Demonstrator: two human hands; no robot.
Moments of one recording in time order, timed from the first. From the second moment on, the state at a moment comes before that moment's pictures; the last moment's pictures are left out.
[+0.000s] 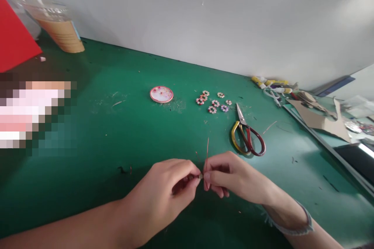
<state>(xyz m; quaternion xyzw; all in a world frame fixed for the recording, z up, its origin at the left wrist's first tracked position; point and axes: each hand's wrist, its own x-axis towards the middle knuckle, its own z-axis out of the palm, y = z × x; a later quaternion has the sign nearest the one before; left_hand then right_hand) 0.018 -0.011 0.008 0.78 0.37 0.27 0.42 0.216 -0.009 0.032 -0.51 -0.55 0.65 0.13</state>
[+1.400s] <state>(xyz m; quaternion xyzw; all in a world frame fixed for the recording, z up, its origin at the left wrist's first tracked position) 0.020 -0.011 0.013 0.63 0.42 0.25 0.60 0.220 -0.018 0.032 -0.26 -0.93 0.07 0.24</state>
